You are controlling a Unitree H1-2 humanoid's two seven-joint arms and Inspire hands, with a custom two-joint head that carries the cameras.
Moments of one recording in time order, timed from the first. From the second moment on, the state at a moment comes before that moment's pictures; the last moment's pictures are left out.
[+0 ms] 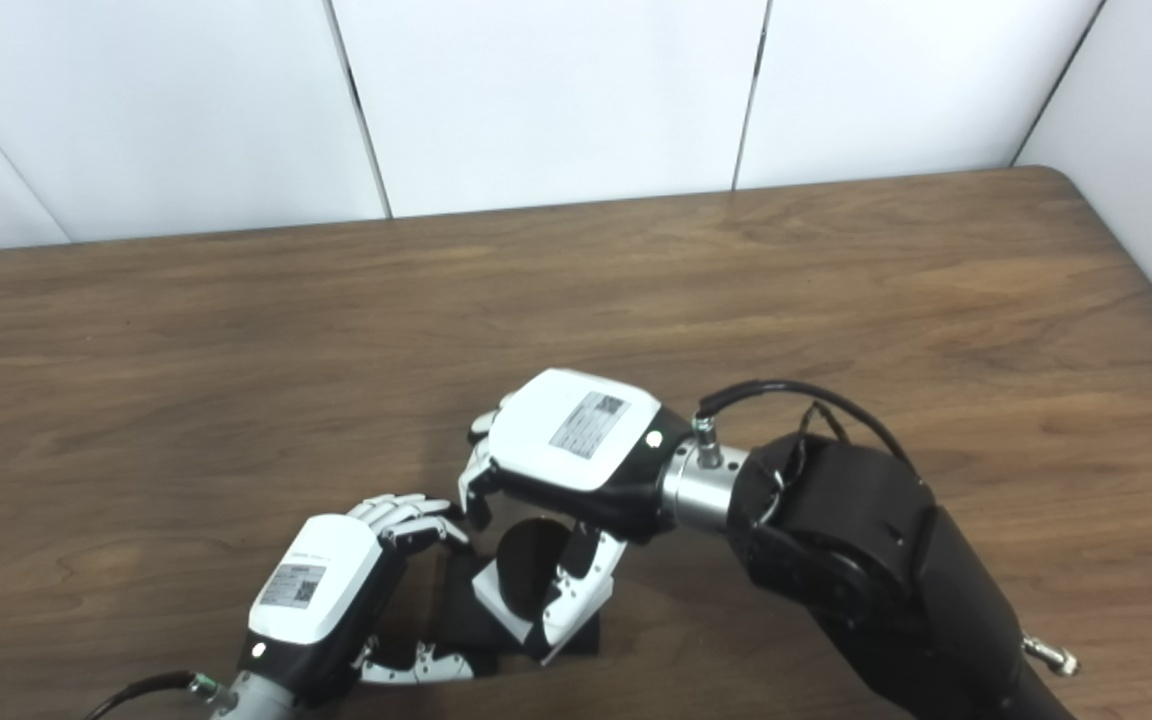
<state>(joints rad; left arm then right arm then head) 0.23 0.20 -0.36 -0.39 0.99 -0.05 -0.19 -0.27 -0.35 0.37 -0.76 -0.88 0.03 1.03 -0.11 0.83</state>
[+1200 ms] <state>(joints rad) 0.32 0.12 0.04 -0.47 0.19 0.11 -0.15 0.04 -0.20 -0.04 -0.70 -0.54 0.34 0.73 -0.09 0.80</state>
